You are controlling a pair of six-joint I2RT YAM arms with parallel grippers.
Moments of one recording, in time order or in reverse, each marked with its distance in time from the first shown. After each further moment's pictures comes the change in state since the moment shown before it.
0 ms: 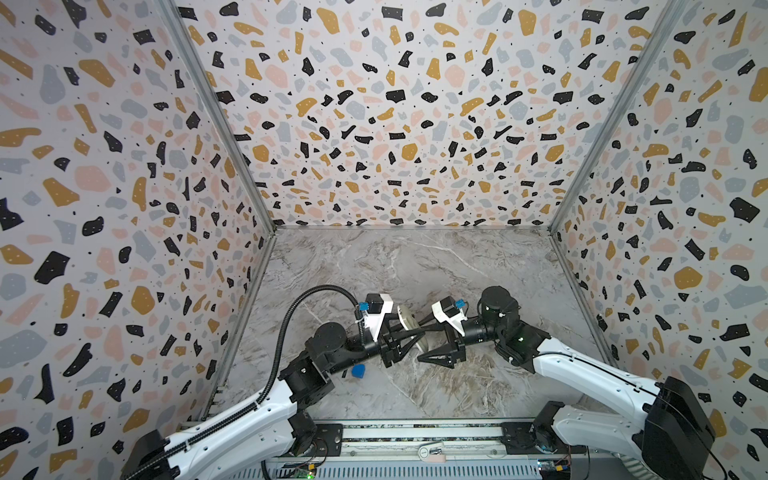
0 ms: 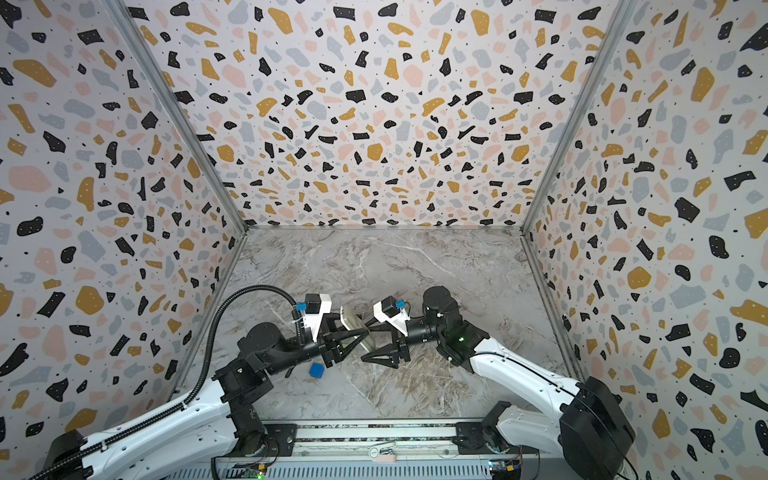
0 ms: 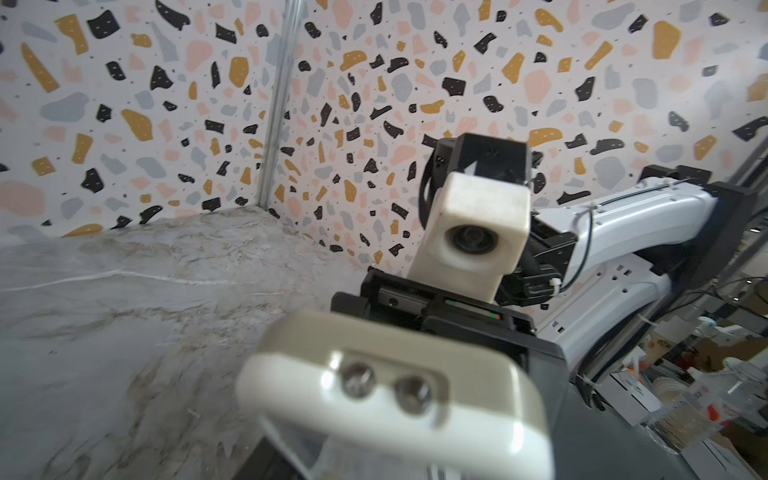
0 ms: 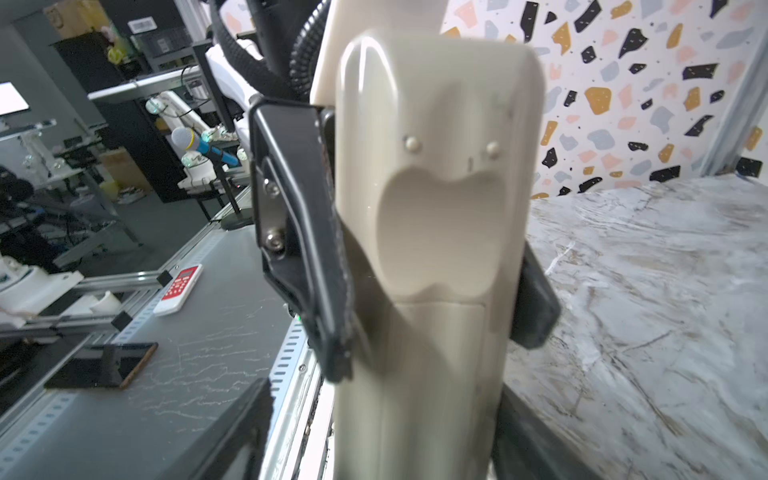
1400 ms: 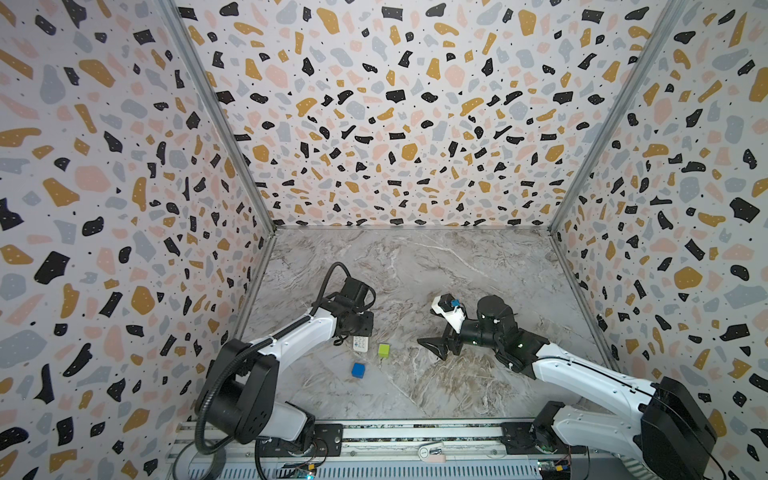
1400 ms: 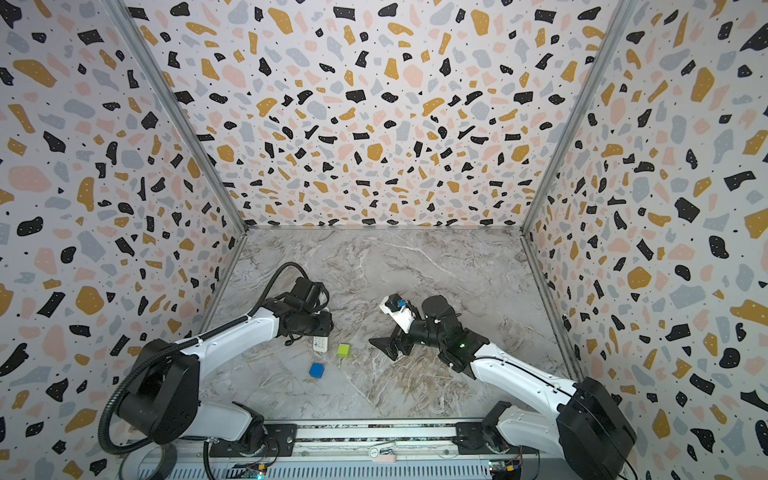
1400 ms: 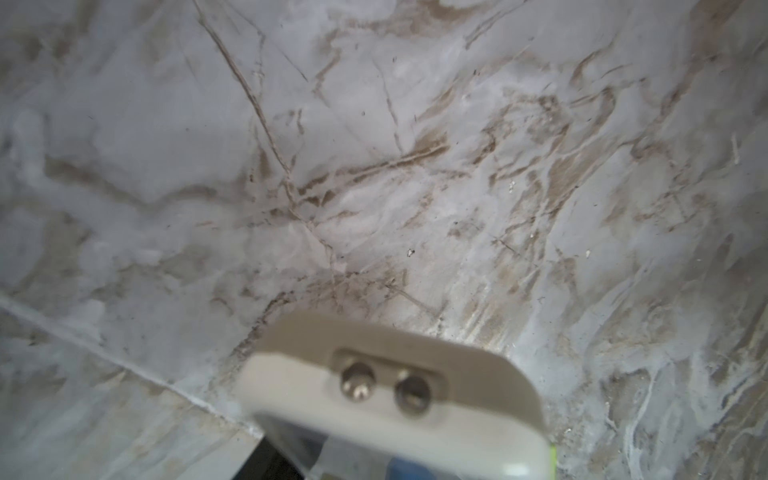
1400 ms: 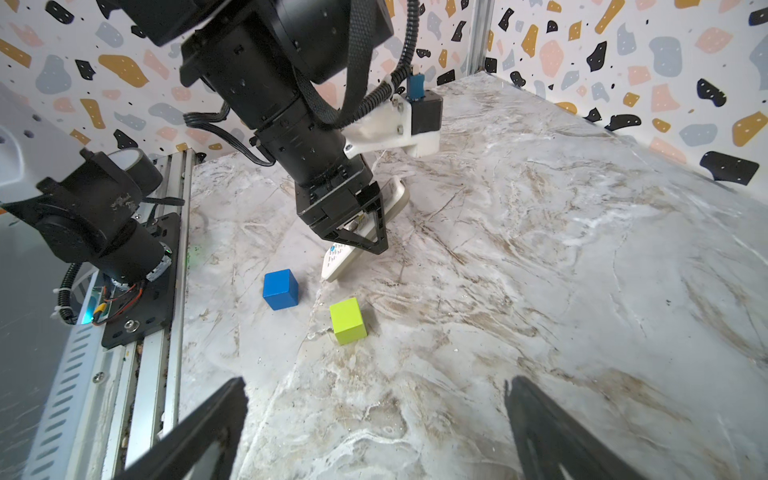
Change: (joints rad) left arm 0.414 0.681 0.338 -0.829 -0.245 0.046; right arm 0.000 -0.006 -0.087 -0.091 0.522 -0.065
